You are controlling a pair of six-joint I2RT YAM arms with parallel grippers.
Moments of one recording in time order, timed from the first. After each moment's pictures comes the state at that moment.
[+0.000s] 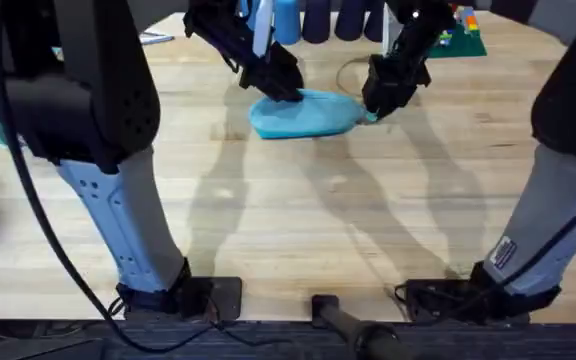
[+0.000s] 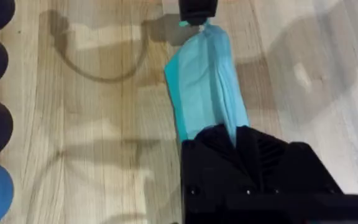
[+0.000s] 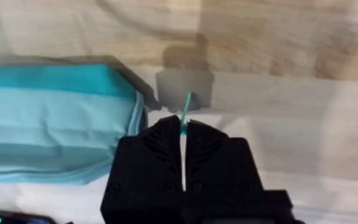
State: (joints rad) left arm -0.15 2.11 1.72 -1.18 0.86 1.49; right arm 0.22 2.15 1.78 -1.27 -0.12 0.22
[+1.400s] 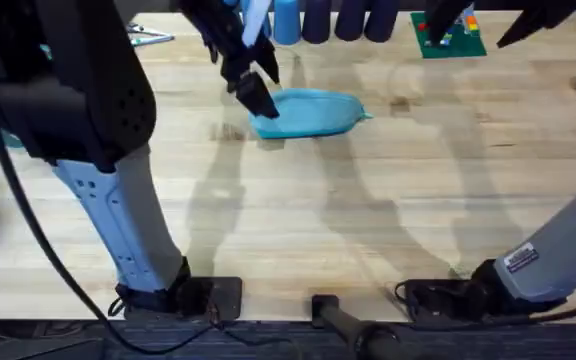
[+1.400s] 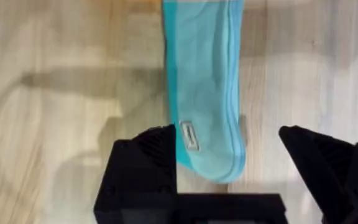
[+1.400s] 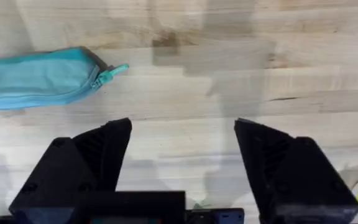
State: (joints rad) left arm -0.13 2.11 1.85 -1.39 0.61 1.34; right arm 0.06 1.95 2.21 -1.65 0.05 0.15
